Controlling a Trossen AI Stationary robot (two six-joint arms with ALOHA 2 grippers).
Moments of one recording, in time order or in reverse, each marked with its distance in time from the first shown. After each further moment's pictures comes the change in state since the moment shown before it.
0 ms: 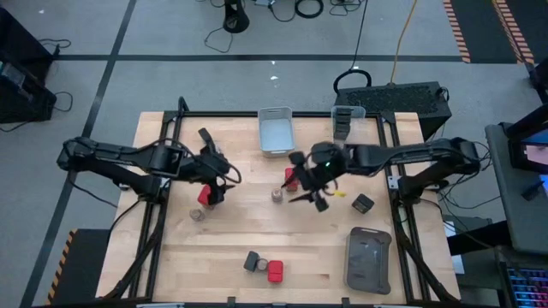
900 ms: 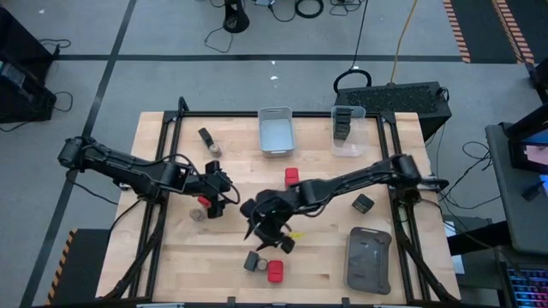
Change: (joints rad) left arm -0.070 0.000 -0.280 0.251 0.004 0.030; right arm 0.212 0.567 0.566 -0.102 -0.080 -0.132
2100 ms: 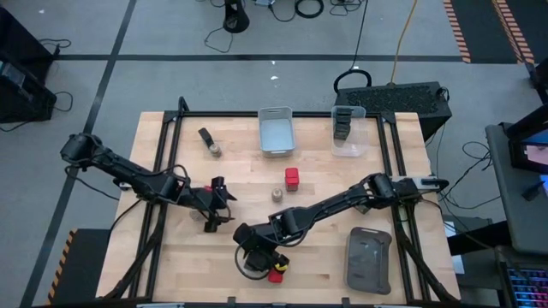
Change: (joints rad) left arm -0.145 0.000 -0.238 0.419 0.063 0.048; right arm 0.110 0.258 0.246 -0.209 0.164 -0.070
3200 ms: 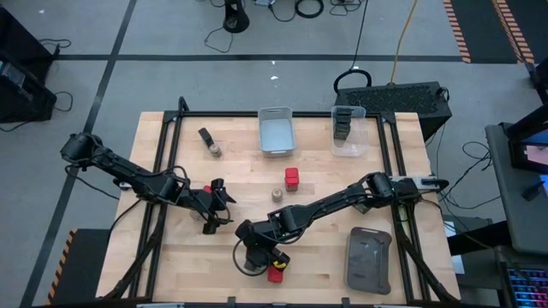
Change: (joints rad) left arm -0.012 0.000 0.000 -0.009 0.007 -0.029; right arm -0.015 0.009 -0.005 -0.047 -0.002 0.077
